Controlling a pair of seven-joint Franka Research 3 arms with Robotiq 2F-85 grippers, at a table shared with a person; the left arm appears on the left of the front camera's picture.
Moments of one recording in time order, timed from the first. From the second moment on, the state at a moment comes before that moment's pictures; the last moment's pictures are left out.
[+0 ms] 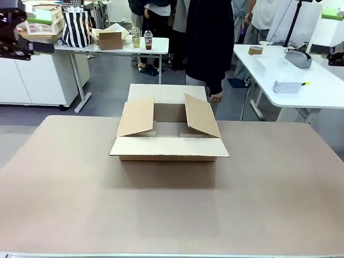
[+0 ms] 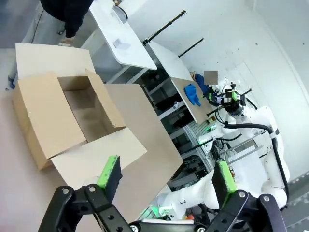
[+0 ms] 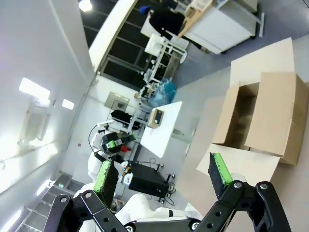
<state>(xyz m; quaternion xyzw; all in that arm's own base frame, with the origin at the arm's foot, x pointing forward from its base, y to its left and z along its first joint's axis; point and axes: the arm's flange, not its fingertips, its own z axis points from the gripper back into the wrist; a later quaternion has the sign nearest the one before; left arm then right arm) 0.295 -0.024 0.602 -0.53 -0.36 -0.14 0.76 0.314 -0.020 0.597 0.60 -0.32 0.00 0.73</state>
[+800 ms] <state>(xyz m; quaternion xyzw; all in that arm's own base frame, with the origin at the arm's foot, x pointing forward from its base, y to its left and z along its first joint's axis) 0.306 -0.085 0.633 -0.41 -0.33 -0.17 0.83 0.312 -0.026 0.599 0.60 -0.32 0.00 0.74</state>
